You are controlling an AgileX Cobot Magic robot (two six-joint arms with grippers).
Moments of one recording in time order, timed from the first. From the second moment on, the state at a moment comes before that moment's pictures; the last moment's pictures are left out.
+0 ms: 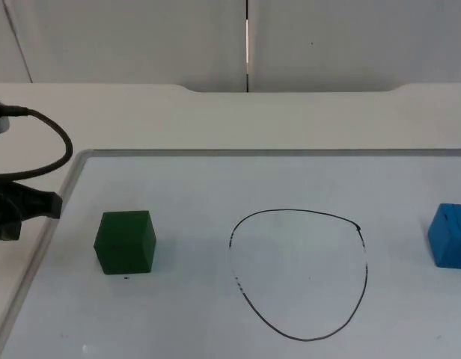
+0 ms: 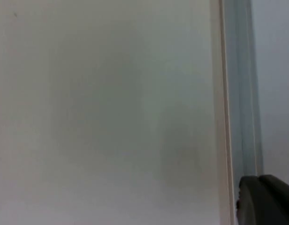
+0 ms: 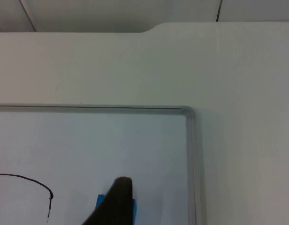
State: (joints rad) right arm -0.02 0.94 -0.89 0.03 0.69 -0.01; left arm -0.05 1.75 -0.63 -0.12 0.06 0.05
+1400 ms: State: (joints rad) right arm -0.02 0.94 -0.89 0.06 0.69 -0.01; left arm -0.25 1.80 -0.63 -0.12 0.01 0.06
